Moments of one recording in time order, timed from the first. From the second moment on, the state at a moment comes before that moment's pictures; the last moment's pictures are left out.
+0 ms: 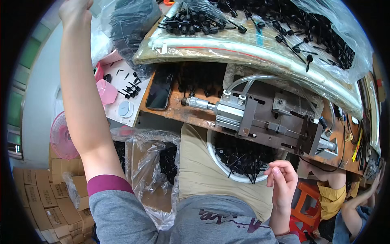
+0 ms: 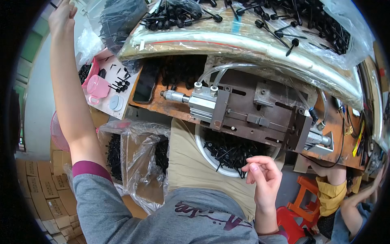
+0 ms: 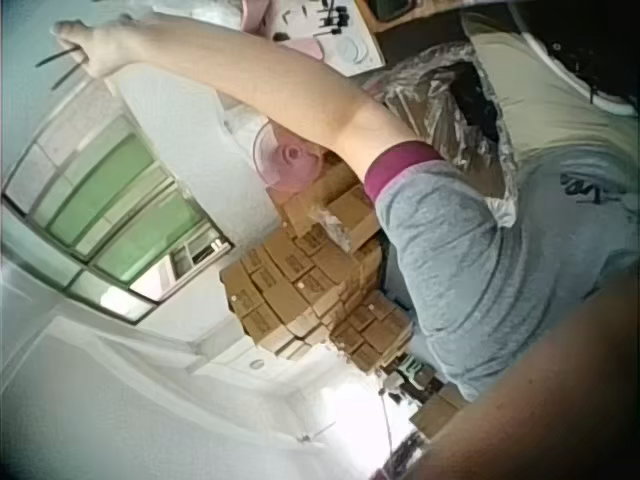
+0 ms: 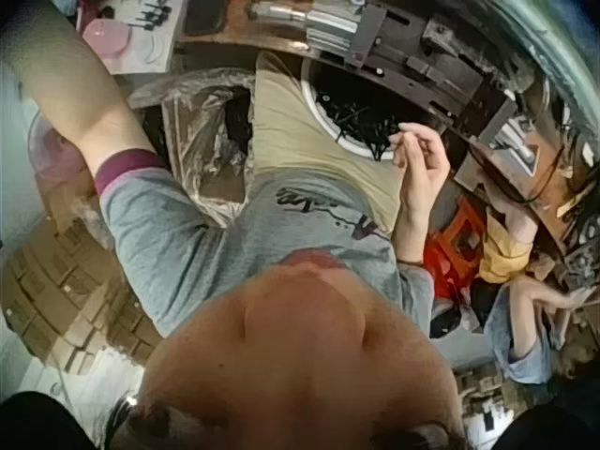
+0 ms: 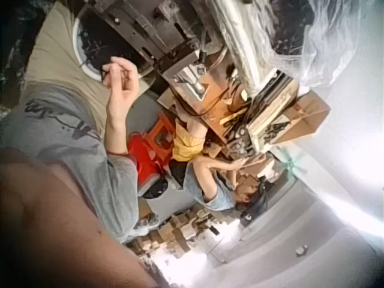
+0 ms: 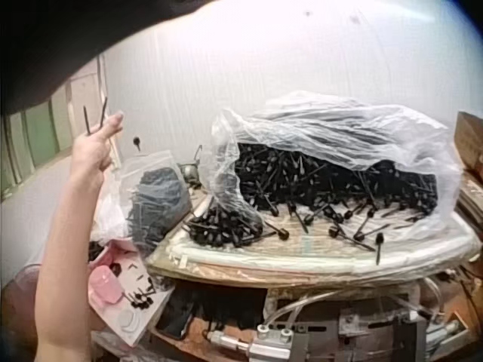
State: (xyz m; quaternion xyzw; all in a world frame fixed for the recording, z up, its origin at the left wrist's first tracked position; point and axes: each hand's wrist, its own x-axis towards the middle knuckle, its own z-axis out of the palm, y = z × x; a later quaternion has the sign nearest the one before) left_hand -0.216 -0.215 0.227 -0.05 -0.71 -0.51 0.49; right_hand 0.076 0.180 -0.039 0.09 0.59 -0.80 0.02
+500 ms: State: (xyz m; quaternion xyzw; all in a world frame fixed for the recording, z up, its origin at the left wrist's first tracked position) left_hand -0.006 -0.023 0.027 -0.14 -0.62 -0.67 -0.38; right_hand 0.040 0.167 -0.002 0.01 0.58 -0.82 -0.04
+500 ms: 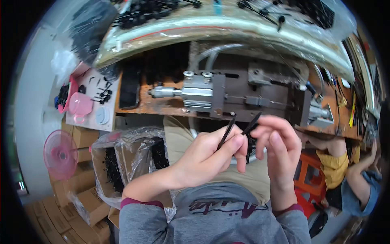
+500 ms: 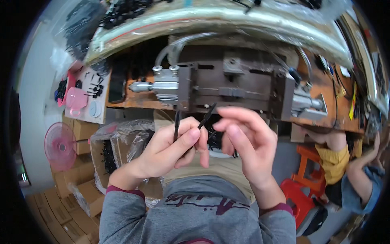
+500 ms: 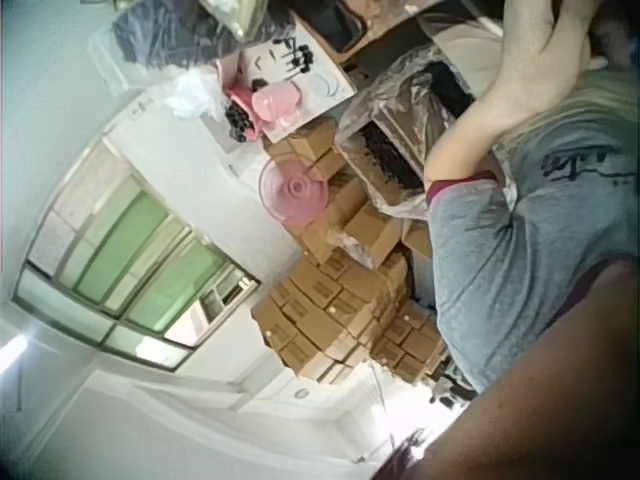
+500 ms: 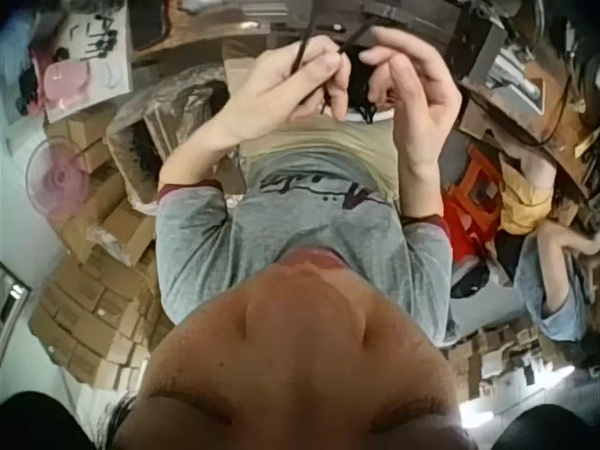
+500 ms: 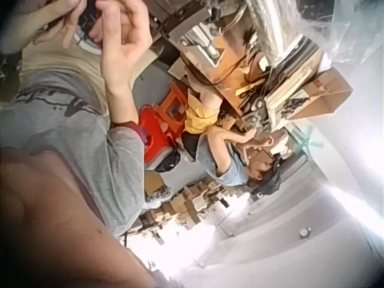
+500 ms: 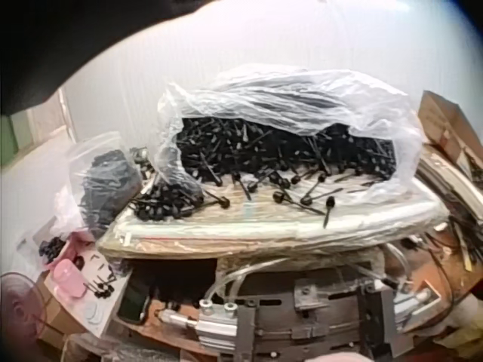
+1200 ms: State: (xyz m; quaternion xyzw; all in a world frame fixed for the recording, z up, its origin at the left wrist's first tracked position) left_hand 0.023 -0.019 -0.002 -0.38 -0.75 -0.55 0.01; right_hand 0.037 0.183 -0.010 0.03 0.53 -0.85 -0.02
